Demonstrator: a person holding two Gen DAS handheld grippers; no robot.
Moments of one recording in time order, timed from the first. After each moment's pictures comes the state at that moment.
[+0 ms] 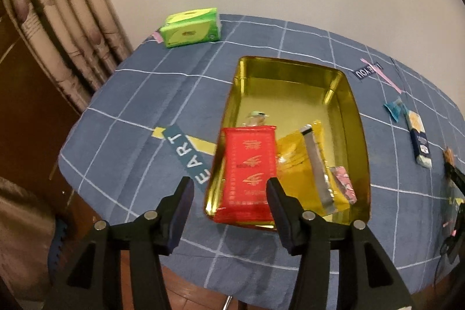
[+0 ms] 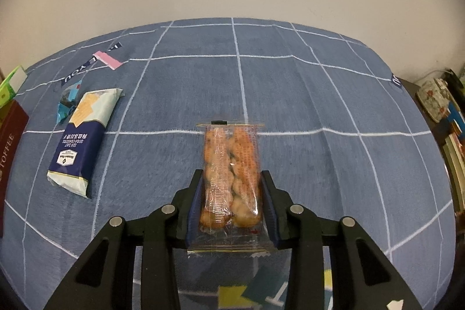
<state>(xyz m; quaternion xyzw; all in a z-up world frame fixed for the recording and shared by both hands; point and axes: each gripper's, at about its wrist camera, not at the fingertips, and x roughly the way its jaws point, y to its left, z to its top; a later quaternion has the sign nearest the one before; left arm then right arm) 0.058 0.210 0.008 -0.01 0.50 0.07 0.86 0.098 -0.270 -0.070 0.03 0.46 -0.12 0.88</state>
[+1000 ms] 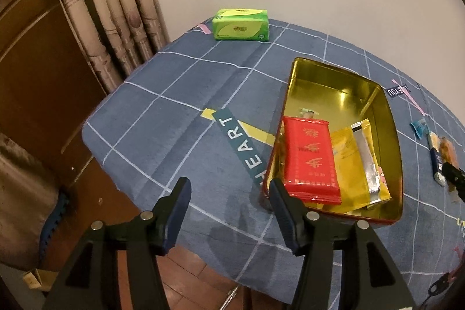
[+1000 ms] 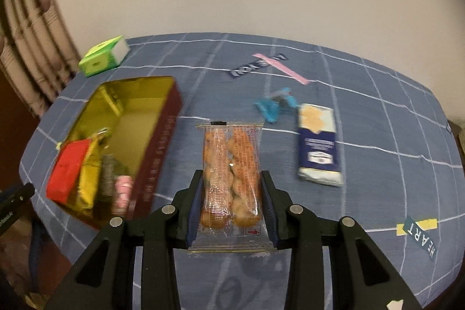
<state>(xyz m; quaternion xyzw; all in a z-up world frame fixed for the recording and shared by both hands) 0.021 0.257 -0.001 -0.05 0.47 0.14 0.87 0.082 -0.028 0.003 0.00 0.46 0.03 0.89</state>
